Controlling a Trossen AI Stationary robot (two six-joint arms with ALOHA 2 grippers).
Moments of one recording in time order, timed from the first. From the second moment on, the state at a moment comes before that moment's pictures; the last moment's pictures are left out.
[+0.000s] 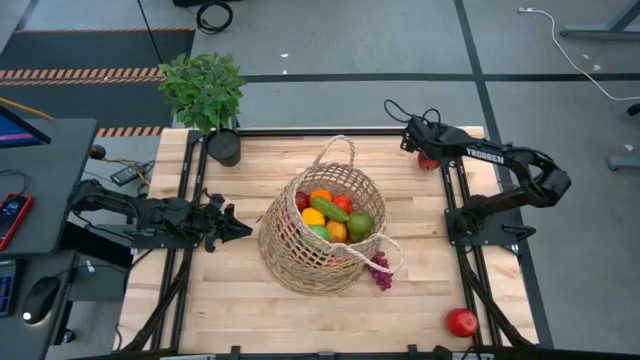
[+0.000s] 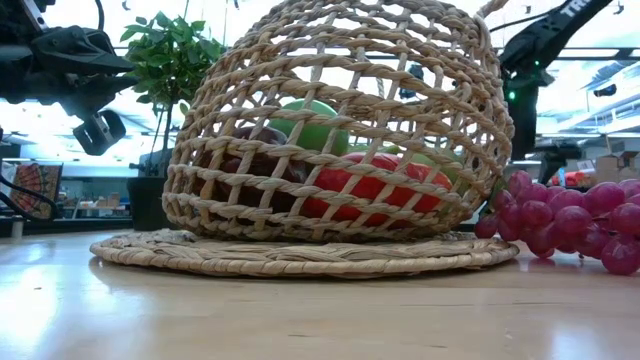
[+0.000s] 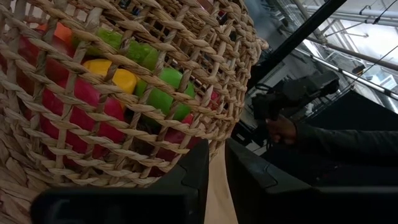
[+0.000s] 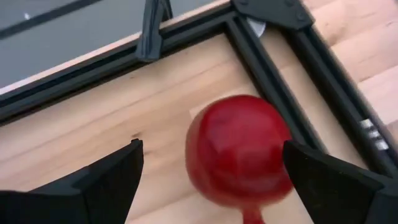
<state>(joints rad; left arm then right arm) -0.25 0.20 0.01 0.16 -0.10 -0.77 -0.82 1.29 0.77 -0.75 0.52 1.14</state>
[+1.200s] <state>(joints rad) -0.25 0.20 0.01 0.16 -0.10 -0.77 -0.77 1.30 0.71 -0.66 0.65 1.05</state>
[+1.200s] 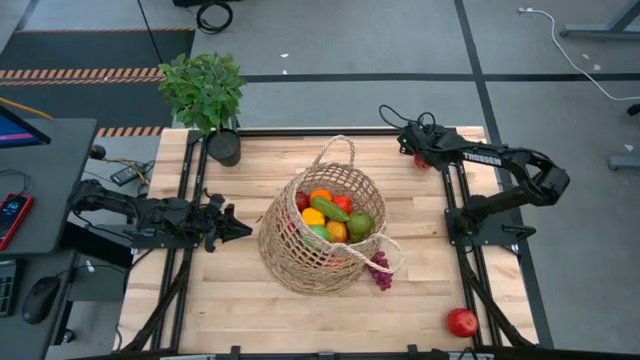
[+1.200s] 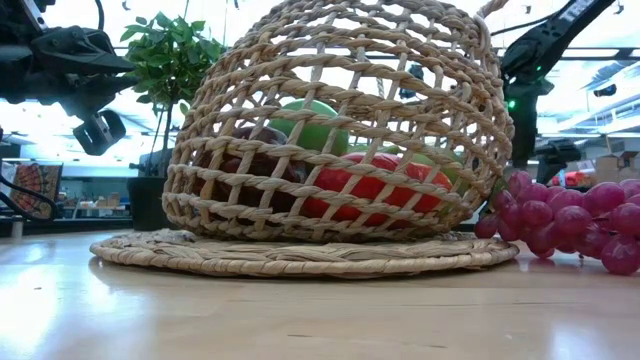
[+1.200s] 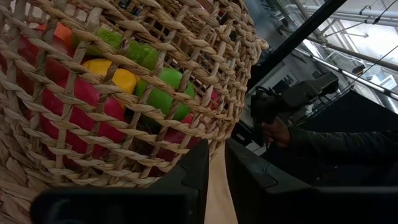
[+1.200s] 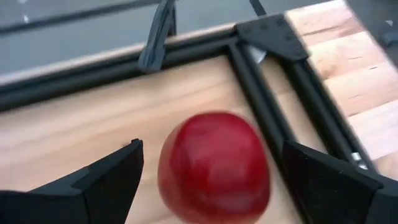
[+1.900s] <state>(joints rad) -0.25 0.20 0.01 0.16 -0.10 -0.77 -0.80 1.45 0.71 -0.60 0.56 1.01</state>
